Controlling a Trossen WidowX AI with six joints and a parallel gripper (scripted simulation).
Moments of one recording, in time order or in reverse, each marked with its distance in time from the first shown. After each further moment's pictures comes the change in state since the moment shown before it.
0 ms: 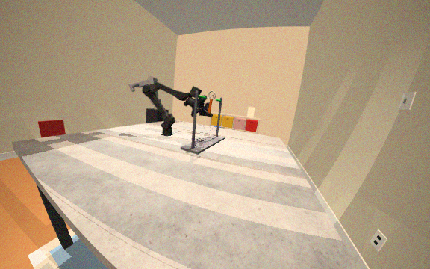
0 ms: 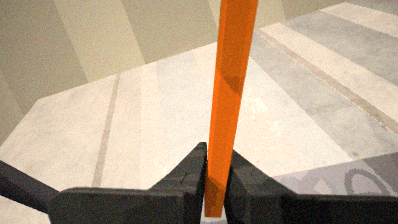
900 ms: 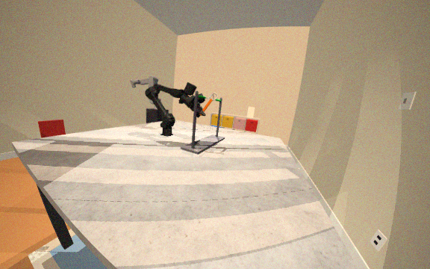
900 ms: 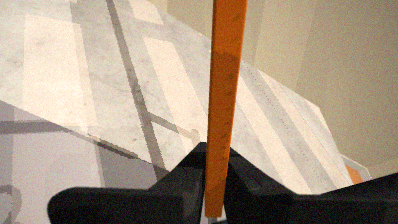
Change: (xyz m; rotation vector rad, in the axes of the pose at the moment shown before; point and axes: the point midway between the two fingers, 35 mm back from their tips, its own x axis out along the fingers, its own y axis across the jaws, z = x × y) arm -0.013 -0.071 0.027 -0.812 0.058 -0.146
